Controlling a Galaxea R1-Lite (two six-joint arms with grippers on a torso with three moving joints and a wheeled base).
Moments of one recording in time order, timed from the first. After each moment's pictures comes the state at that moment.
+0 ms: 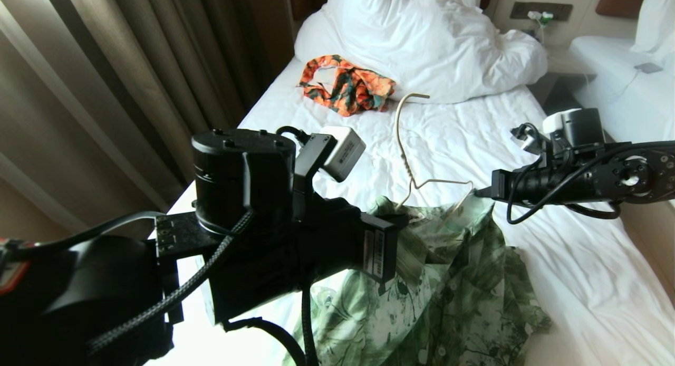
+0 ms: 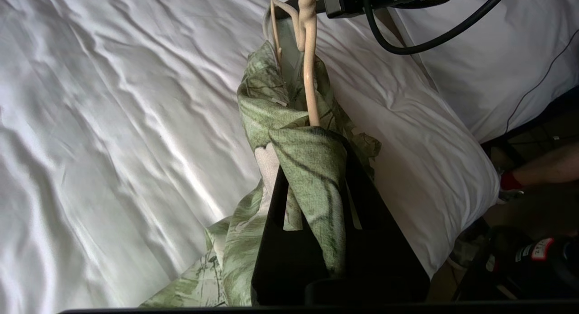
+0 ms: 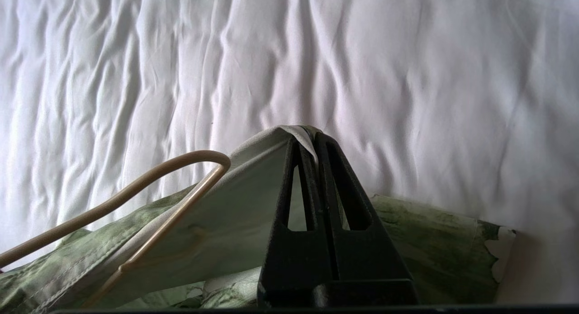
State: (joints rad) left arm -0.96 1.62 -0.93 -0.48 0.06 -0.17; right arm 0.15 1.90 -1.34 0.02 0.27 0.27
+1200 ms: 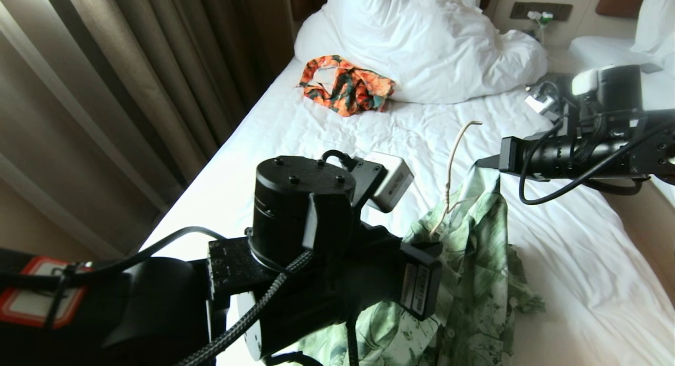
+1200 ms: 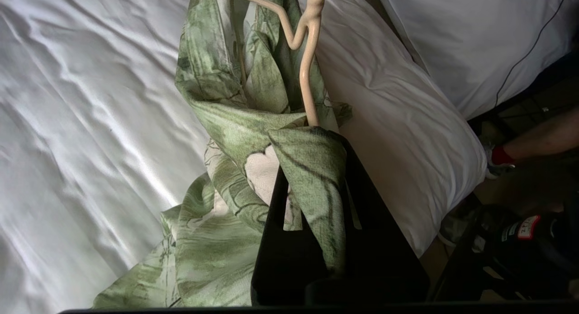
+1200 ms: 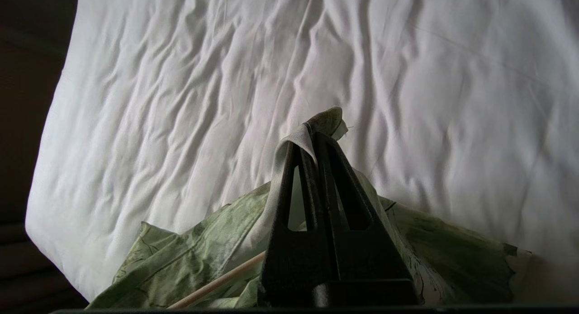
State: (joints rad) left arm -1.06 1.70 -0.97 -0.48 0.10 -0.17; right arm 0.21 1.77 -1.39 0.02 0.30 0.27
